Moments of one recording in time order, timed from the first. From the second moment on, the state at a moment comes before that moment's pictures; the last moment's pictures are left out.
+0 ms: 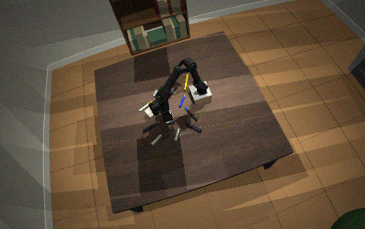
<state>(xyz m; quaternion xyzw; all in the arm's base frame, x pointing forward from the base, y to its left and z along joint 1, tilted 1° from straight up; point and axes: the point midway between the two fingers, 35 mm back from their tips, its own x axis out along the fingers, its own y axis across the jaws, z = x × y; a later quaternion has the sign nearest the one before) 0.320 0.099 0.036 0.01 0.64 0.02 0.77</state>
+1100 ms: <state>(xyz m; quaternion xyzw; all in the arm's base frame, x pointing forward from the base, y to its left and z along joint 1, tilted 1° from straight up) 0.309 -0.003 0.017 -0.02 0.69 0.01 0.72</state>
